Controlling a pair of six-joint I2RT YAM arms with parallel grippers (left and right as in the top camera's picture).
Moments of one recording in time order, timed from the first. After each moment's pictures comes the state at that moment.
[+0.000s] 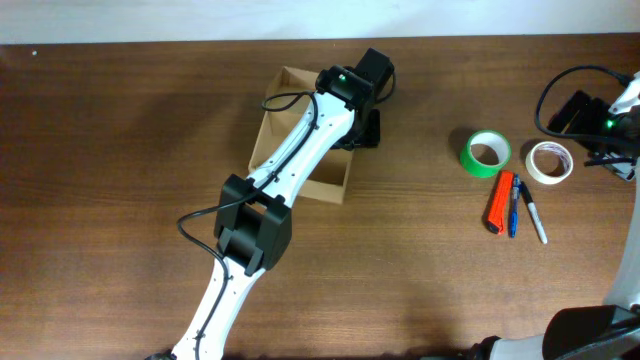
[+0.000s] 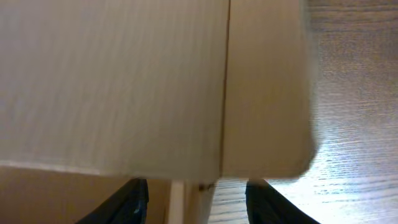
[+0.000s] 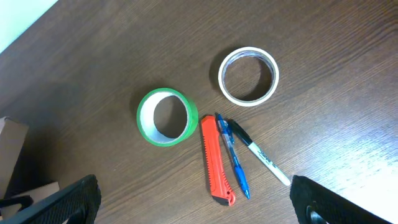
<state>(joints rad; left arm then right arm) -0.60 2.51 2.45 -1.26 0.01 -0.56 -0.43 1.61 1.71 -1.17 -0.11 0.23</state>
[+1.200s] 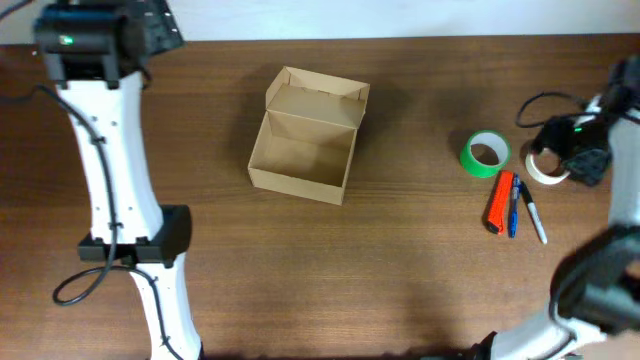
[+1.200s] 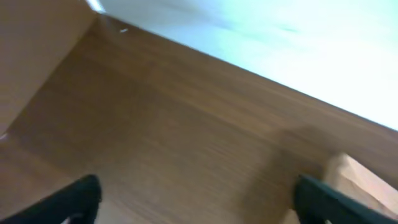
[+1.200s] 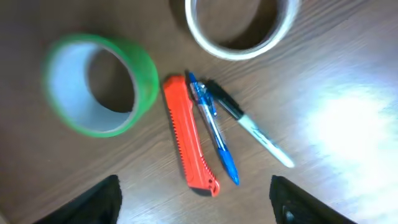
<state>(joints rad) -0.01 2.29 3.11 -1.68 -0.37 -0.35 -0.40 1.93 1.70 -1.24 -0.06 0.24</state>
